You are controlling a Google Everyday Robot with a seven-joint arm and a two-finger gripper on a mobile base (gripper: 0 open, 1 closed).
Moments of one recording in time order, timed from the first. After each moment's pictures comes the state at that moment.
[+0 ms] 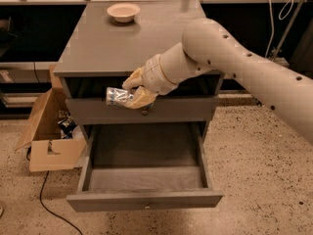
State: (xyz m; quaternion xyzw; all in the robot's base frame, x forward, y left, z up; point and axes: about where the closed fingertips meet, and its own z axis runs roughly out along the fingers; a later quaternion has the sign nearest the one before) arm 0.583 0.069 0.827 -0.74 0.53 0.16 0.38
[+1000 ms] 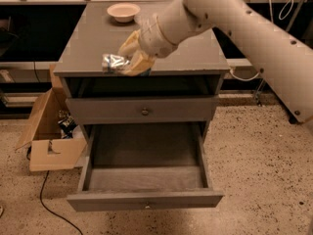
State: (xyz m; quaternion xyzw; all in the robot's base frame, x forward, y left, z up) arm 0.624 0.073 0.904 -0.76 0.50 0.13 0.39
